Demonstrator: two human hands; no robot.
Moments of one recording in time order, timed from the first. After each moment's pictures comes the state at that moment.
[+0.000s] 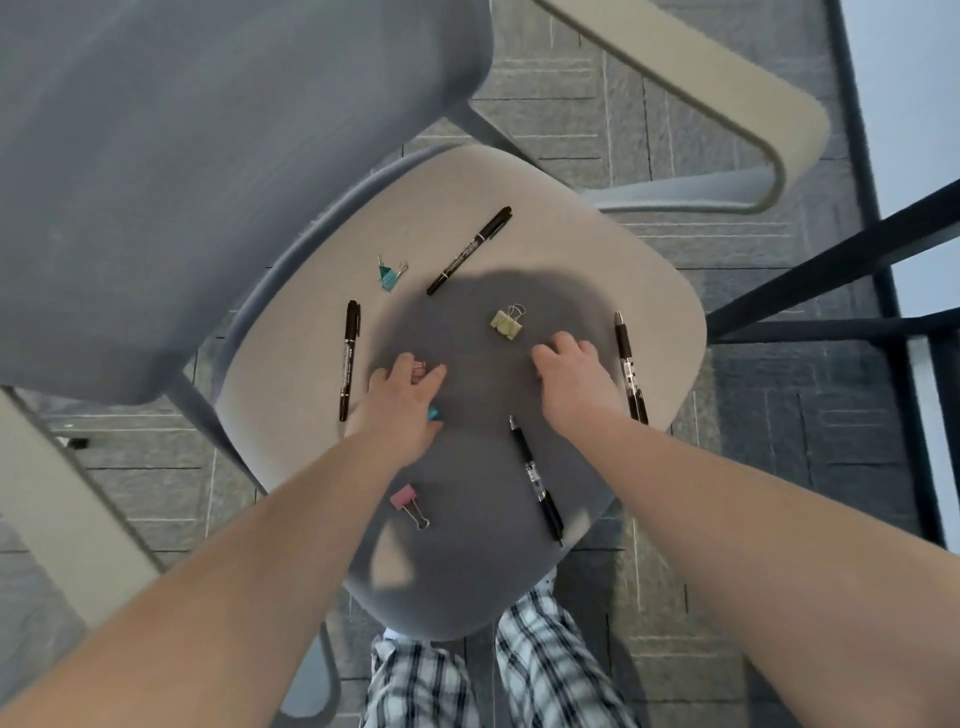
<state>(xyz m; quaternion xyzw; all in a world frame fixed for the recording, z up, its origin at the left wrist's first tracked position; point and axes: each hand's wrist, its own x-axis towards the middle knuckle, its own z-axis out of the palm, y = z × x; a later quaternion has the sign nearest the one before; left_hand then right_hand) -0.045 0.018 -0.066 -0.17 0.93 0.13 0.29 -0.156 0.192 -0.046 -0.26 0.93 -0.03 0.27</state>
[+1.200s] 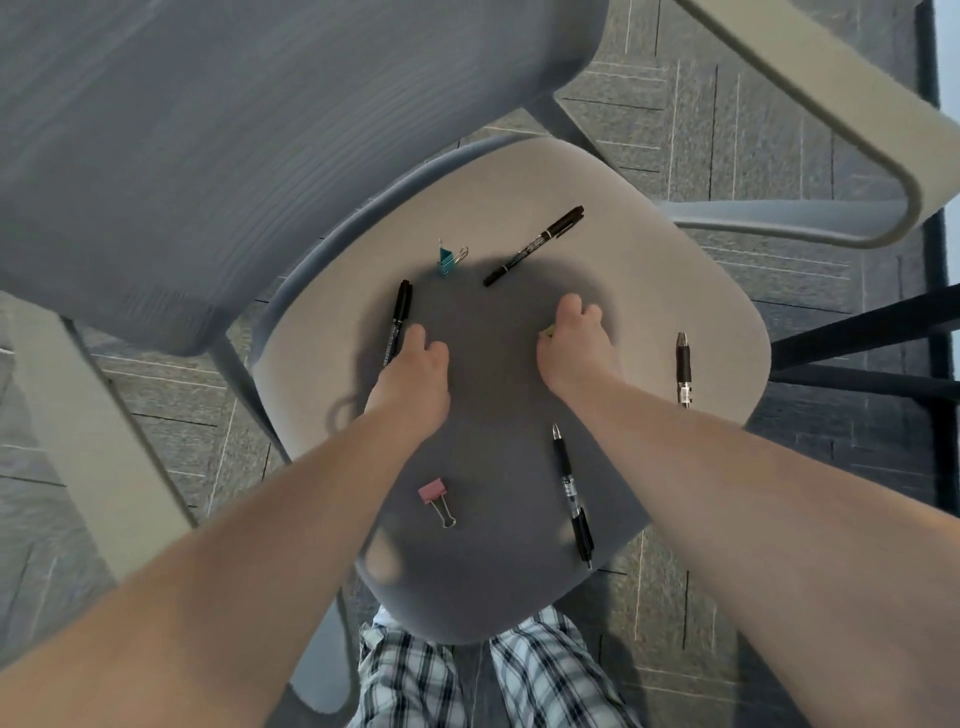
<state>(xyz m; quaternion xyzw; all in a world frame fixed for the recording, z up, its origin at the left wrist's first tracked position) -0.046 -0.004 -0.058 -0.27 0.91 0.19 0.23 -0.170 0.120 -0.056 -0.16 0.94 -0.14 0.27</state>
